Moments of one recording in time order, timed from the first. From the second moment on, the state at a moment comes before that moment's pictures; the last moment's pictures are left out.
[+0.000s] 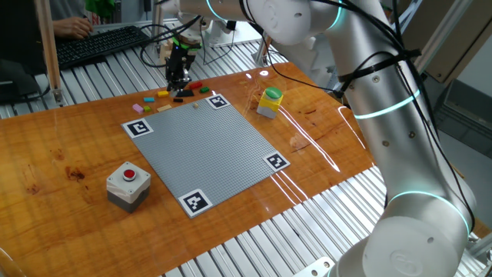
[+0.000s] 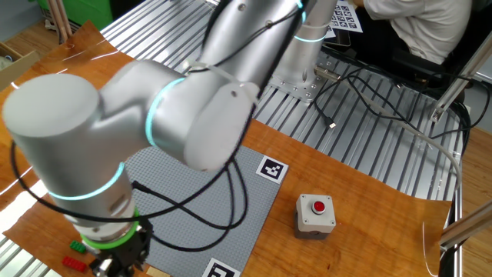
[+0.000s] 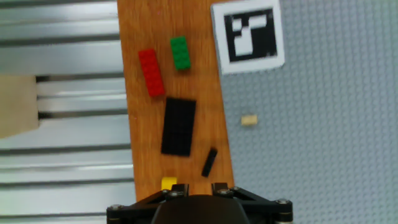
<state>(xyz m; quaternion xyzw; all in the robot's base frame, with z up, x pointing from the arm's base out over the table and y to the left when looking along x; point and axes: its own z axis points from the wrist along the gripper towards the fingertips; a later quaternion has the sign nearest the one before) 0.801 0.006 0.037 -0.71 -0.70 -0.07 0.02</state>
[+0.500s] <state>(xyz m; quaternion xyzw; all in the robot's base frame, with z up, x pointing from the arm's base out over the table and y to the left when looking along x) 0.800 0.020 0.031 -0.70 -0.71 -0.07 0.02</state>
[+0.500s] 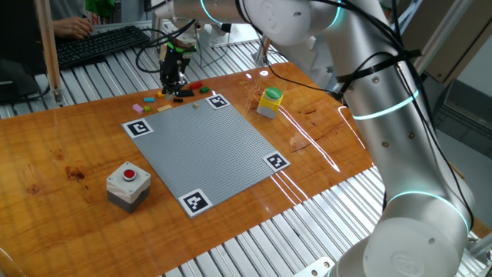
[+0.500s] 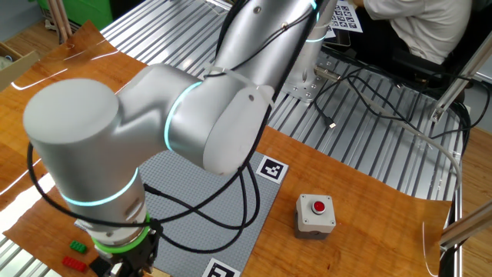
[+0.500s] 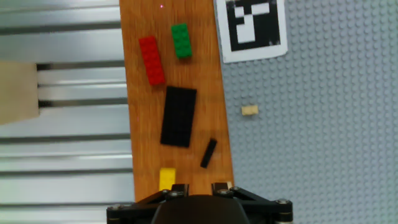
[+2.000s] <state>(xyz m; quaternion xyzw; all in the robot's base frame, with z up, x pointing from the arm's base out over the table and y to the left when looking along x) 0.775 0.028 0.007 -0.67 -0.74 -0.06 0.00</state>
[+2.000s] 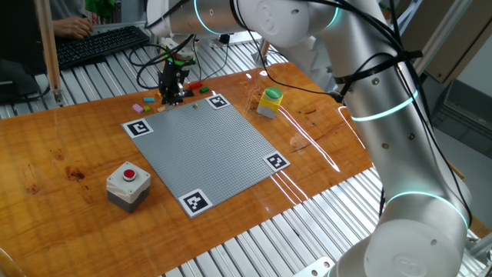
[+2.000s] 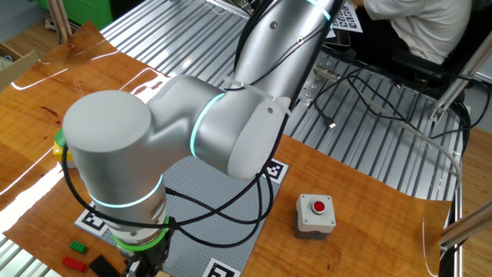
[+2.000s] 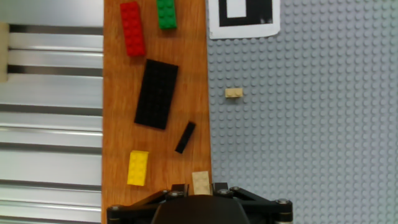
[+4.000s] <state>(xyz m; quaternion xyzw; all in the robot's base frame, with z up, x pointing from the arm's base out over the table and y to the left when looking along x) 0.777 0.036 0.006 -0.65 -0.76 -0.05 -0.01</state>
